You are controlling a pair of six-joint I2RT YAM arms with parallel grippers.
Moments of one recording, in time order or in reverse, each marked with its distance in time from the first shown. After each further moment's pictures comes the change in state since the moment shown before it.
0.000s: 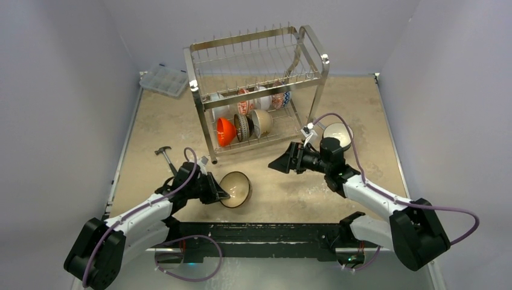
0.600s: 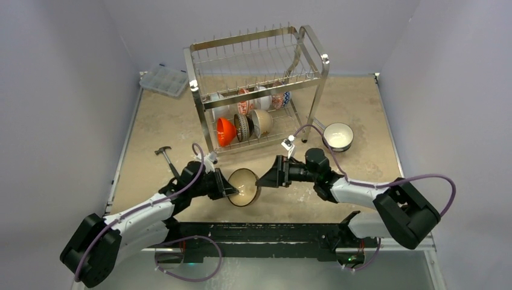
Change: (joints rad) left arm -0.107 -0.003 0.011 0.163 -0.021 -0.009; right arm 0.177 0.162 -0.084 0.314 -0.108 0.197
